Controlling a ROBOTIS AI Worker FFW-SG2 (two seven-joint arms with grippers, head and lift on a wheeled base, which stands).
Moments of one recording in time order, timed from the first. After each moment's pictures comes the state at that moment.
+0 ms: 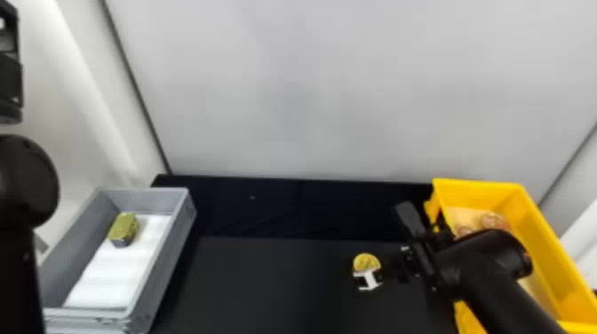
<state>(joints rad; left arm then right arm) -0.34 0.18 0.17 -2.25 -0.07 0.18 0.05 -0.53 -0.09 0.24 -0.76 0.21 0.63 0.61</state>
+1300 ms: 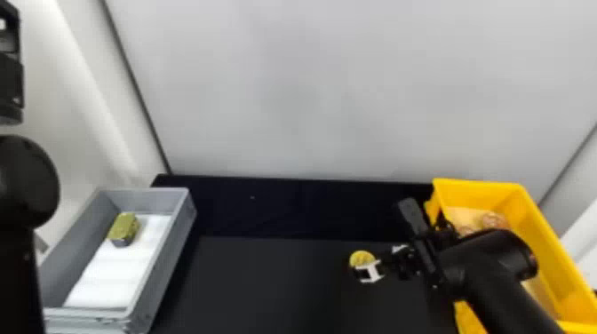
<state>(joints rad) -0.33 0.18 0.17 -2.25 -0.07 0.18 0.05 -0.48 -0.10 0.21 -0.88 0.21 0.67 0.63</state>
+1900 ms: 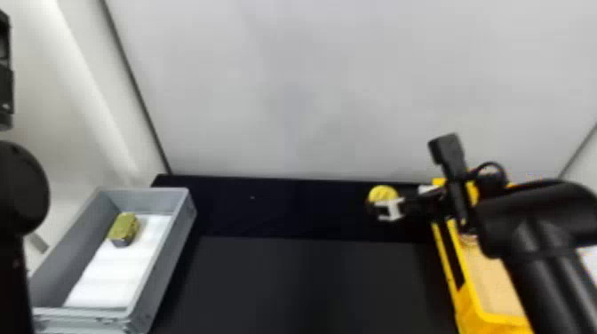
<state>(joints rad) -0.31 0.19 0.19 -2.27 -0.07 0.21 0.05 -0.38 -0.13 0.10 -1.53 0.25 0.99 0.64</state>
